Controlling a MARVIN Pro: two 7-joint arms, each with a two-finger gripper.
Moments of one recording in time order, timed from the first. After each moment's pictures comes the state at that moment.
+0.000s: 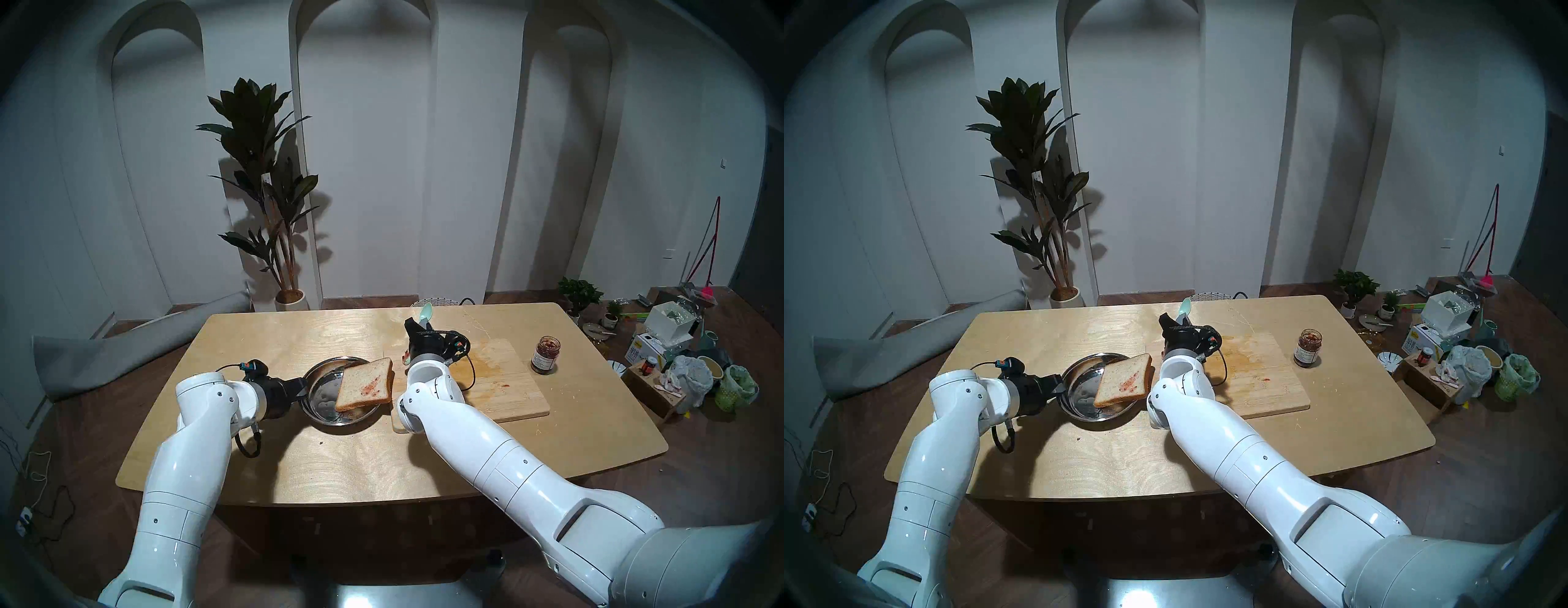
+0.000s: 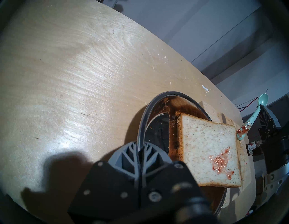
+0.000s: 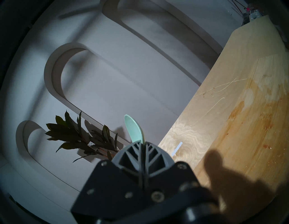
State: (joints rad) left arm 1.49 -1.29 -1.64 -1.57 -0.96 0.91 0.15; right arm -1.09 -1.48 0.86 -1.13 1.28 -0.58 -0.34
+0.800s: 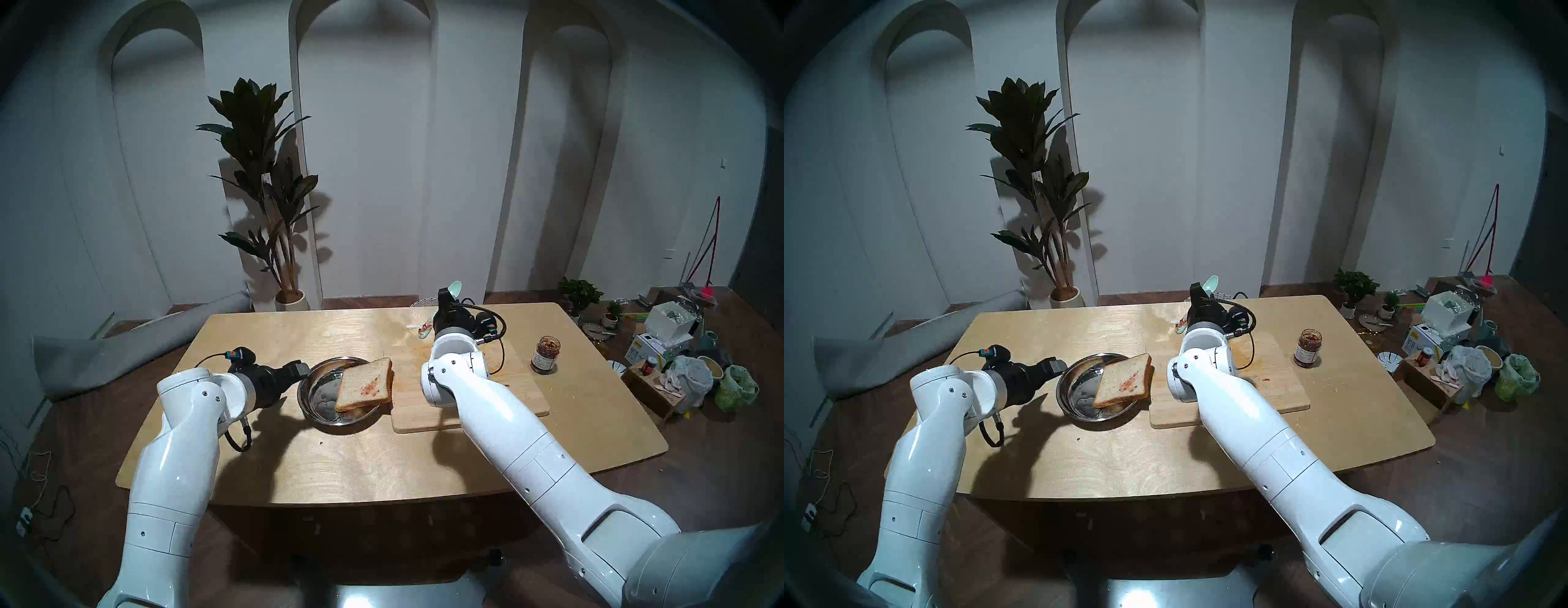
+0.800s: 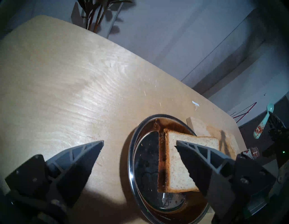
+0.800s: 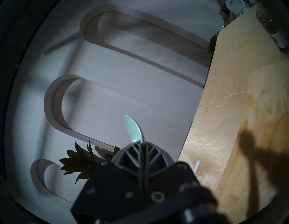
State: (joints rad) left arm 1.57 -1.27 -1.72 -1.77 -0.96 0.86 0.16; right arm -1.16 -1.39 1.00 -1.42 1.44 -0.57 -0.44
